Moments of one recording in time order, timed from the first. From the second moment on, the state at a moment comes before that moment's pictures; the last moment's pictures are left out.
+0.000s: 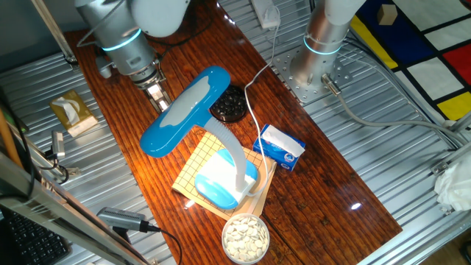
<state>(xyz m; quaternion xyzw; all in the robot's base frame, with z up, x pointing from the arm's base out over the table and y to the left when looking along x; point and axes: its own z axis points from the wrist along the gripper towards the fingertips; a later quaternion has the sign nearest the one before) 0.545 0.066 0.101 0.01 -0.97 -0.24 0.08</state>
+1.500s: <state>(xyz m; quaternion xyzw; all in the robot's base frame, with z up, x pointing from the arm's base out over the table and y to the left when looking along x) 0.547 0.066 0.100 0.06 -0.95 -0.27 0.12</state>
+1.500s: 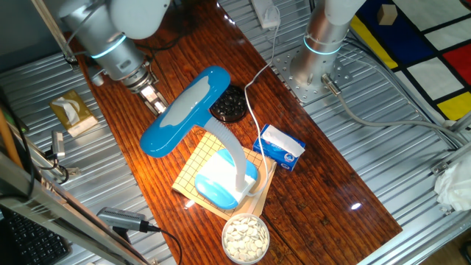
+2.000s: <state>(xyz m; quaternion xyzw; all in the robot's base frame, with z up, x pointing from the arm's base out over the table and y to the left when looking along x) 0.547 0.066 0.100 0.09 -0.95 -0.27 0.13</state>
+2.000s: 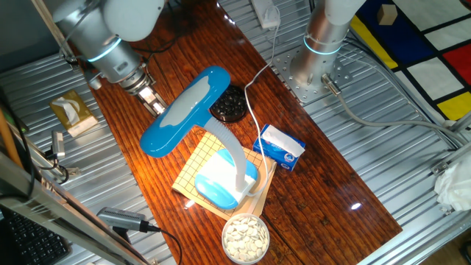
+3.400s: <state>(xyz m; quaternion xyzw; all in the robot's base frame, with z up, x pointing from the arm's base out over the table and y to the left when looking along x) 0.540 0.081 0.101 0.11 -0.94 -0.28 0.15</state>
